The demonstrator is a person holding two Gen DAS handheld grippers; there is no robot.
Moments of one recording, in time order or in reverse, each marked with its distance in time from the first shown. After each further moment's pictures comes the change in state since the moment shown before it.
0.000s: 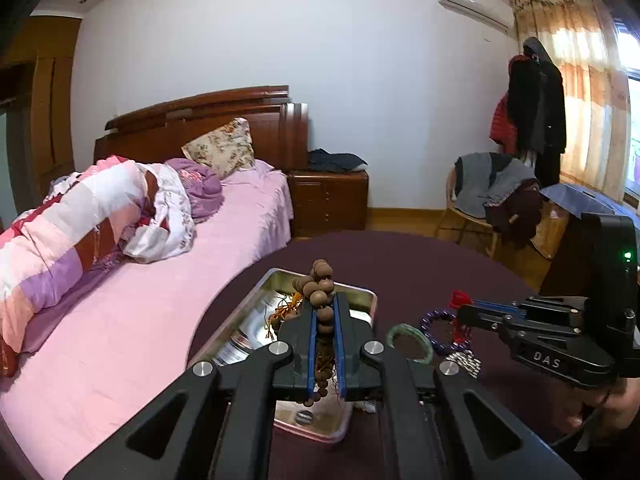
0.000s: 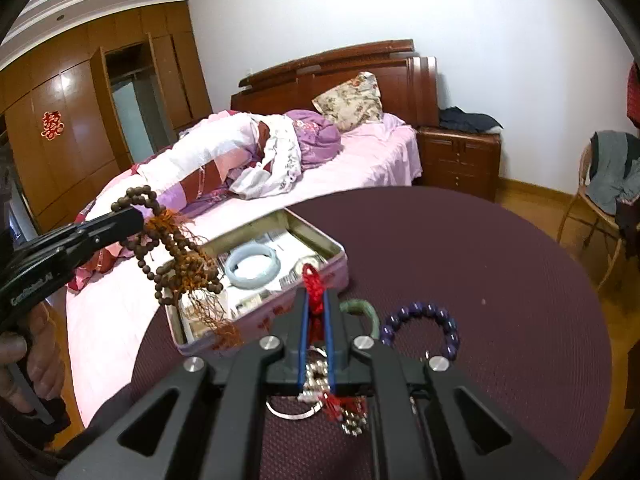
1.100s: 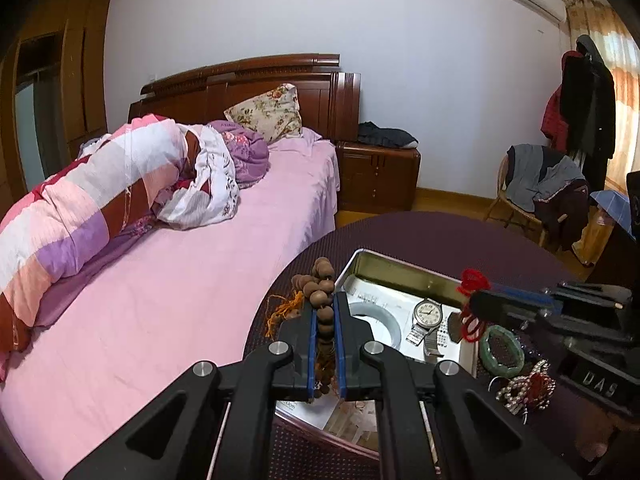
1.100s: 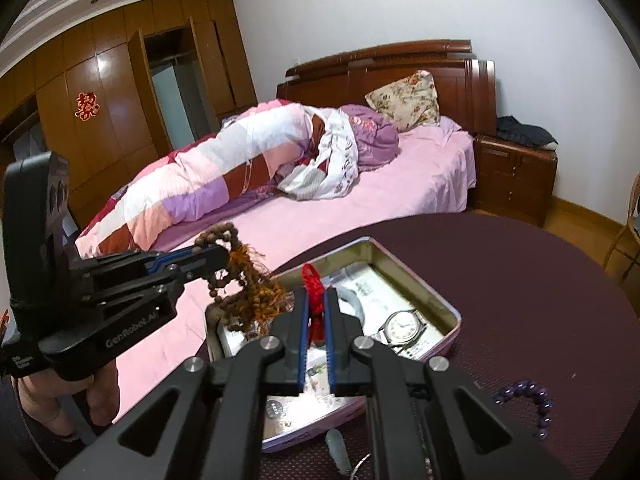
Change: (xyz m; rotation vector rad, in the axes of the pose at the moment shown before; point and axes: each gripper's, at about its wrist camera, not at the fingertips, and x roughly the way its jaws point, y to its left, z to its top) left arm 0.054 0.062 -0.007 -0.084 0.117 0.127; right arm 0.071 0.060 0.031 -0.079 0.036 0.143
